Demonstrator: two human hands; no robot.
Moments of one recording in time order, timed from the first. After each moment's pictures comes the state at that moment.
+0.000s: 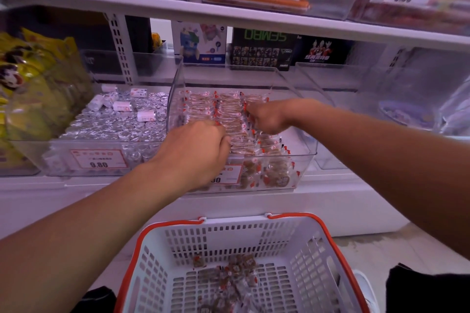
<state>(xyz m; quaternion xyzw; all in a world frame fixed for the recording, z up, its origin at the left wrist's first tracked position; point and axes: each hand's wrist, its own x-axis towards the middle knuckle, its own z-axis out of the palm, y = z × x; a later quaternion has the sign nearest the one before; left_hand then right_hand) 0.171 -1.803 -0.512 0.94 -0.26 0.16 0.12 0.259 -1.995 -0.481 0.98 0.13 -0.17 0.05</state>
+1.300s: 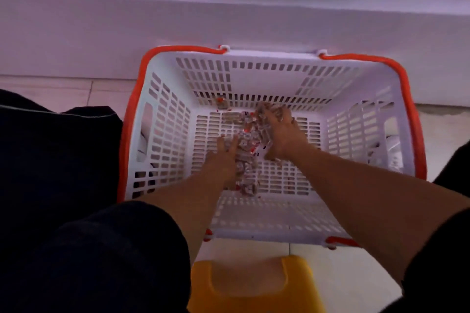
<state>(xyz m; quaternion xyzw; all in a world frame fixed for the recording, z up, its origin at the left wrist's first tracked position) 0.025 -1.827 -0.897 0.89 0.01 -0.44 0.09 0.077 -2.004 -0.907 0.95 0.02 -0.30 -0.11</state>
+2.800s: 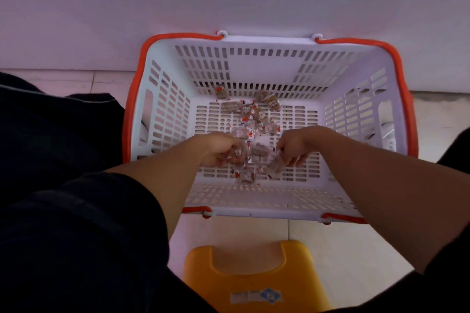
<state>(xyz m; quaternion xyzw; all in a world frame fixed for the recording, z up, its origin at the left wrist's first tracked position) 0.044 -1.803 -0.878 0.65 0.22 -0.55 0.47 0.065 -2.030 -0.881 0.78 0.02 -0.60 -0.17</state>
